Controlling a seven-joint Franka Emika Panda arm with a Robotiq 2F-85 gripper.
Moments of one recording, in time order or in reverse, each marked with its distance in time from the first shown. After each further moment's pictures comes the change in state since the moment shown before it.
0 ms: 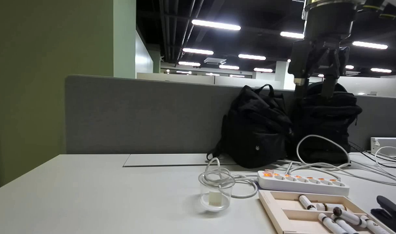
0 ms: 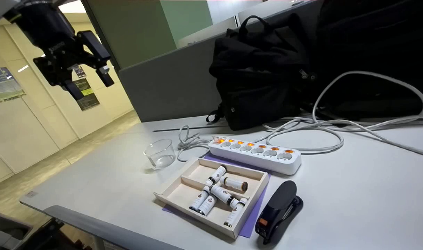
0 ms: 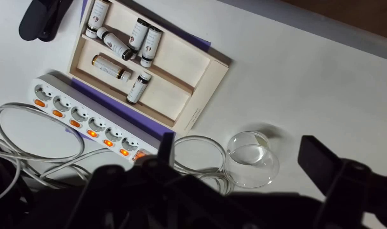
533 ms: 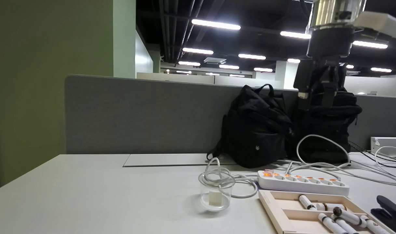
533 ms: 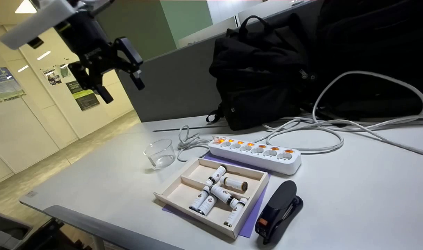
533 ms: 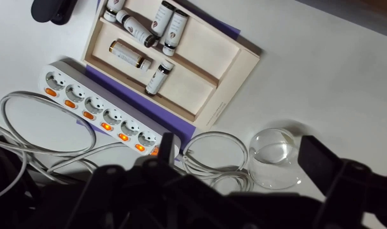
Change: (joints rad) arm -0.062 0.134 -0.084 0.003 -0.058 0.154 -0.119
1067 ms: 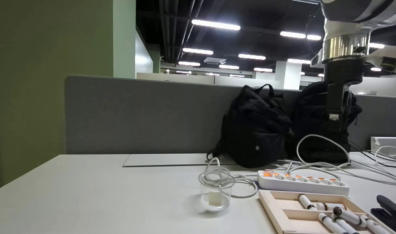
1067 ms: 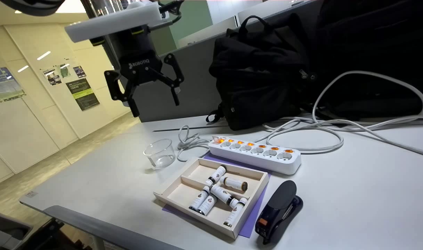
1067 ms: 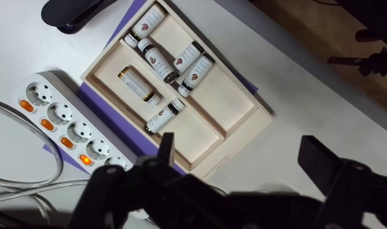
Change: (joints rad) arm -0.009 0.251 -0.216 0.134 -0.004 -0.091 -0.464
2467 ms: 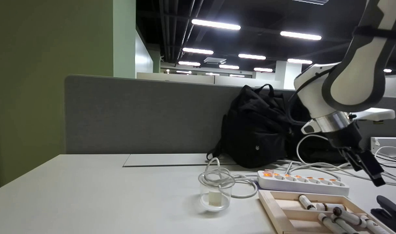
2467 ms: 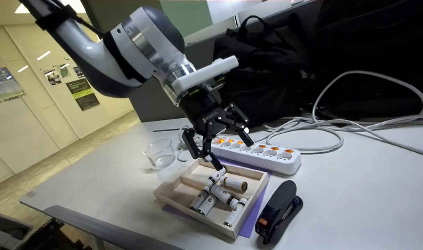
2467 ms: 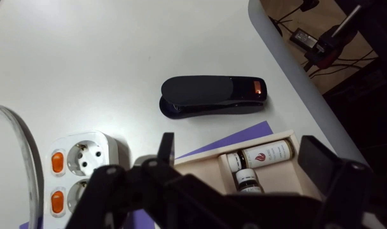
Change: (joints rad) arm -0.141 0.581 0.049 0.228 -0.795 0.060 0.062
